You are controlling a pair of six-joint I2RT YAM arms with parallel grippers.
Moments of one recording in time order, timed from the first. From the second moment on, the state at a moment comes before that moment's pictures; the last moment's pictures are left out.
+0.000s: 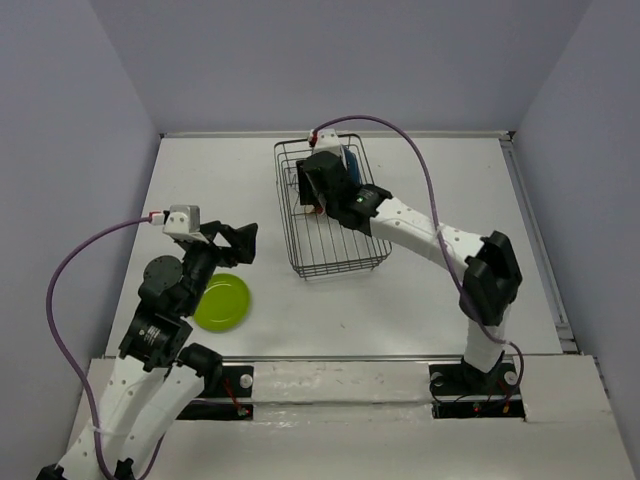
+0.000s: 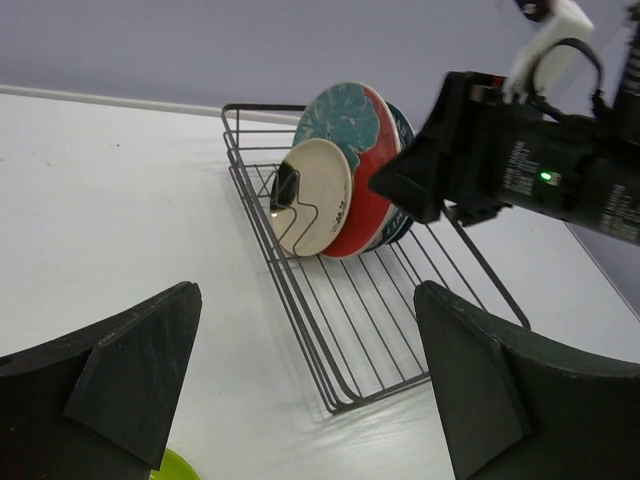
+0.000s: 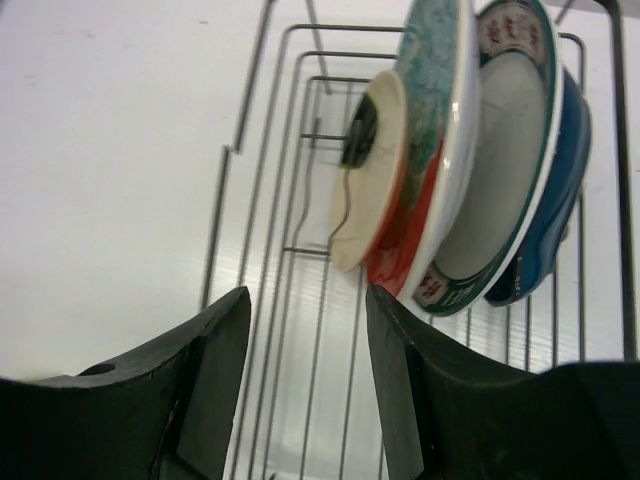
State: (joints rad) left arm -0.44 0.46 0.67 -0.21 -0.13 -0.32; right arm 0.86 1.91 1.71 -0.31 0.54 0.36
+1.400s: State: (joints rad) left arm -0.44 0.23 0.64 -0.12 -0.30 -0.29; right arm 1.10 2.44 2.00 -0.35 -0.18 0.46
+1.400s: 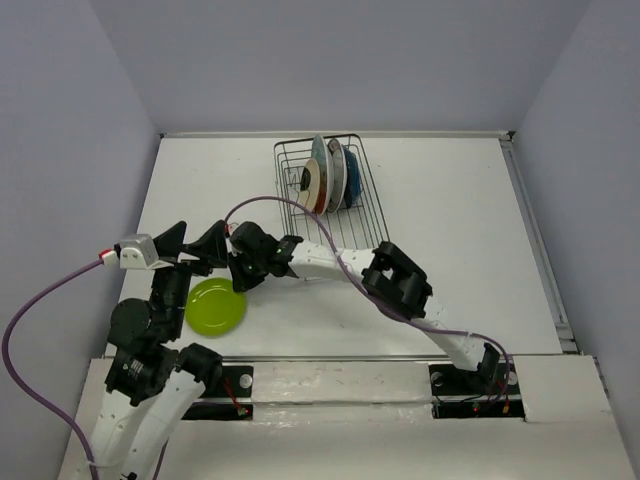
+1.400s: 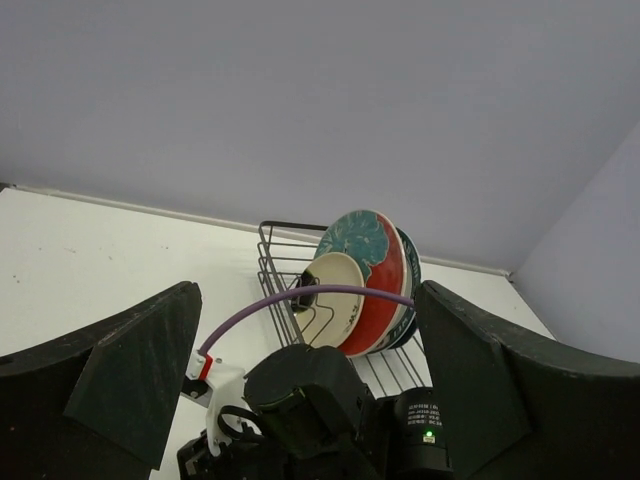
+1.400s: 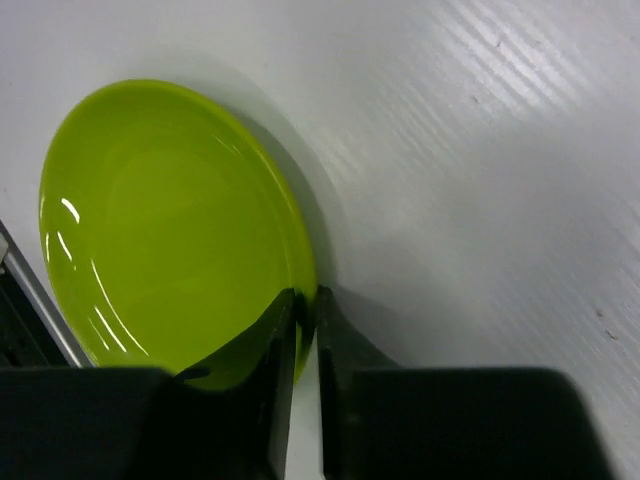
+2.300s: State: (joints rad) left arm -0.46 0.23 0.63 -0.11 -0.30 -0.30; right arm 0.89 2.09 2.20 -0.37 0.76 0.11
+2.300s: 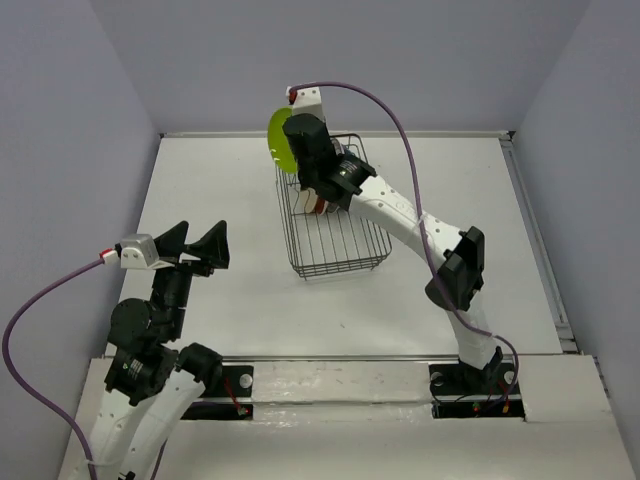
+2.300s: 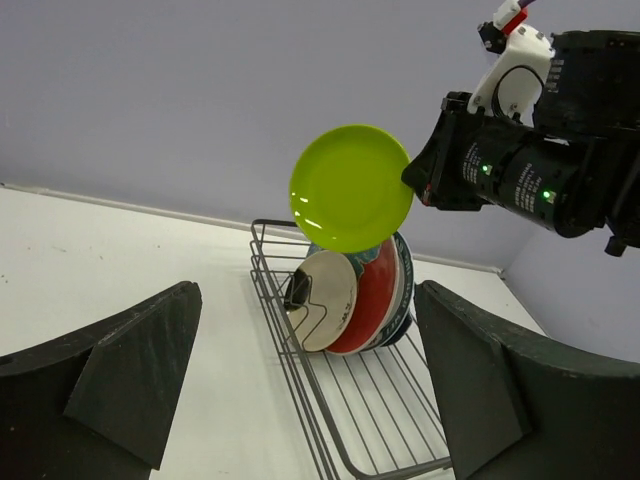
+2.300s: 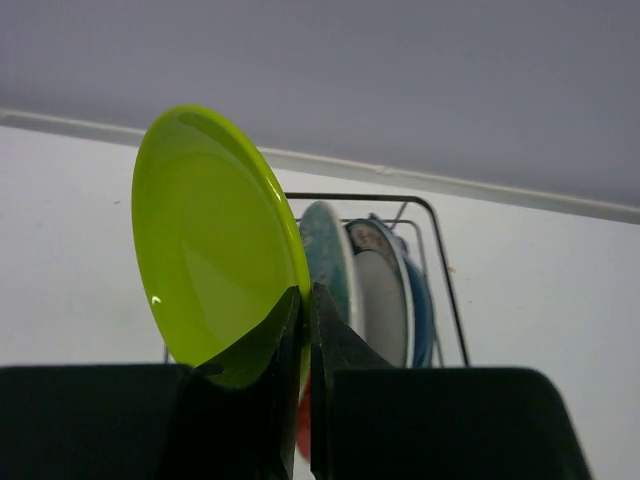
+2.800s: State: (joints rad) left arm -0.47 0.22 0.63 -0.11 -0.30 -0.30; right arm 0.86 2.38 2.42 -0.41 1.00 -0.16
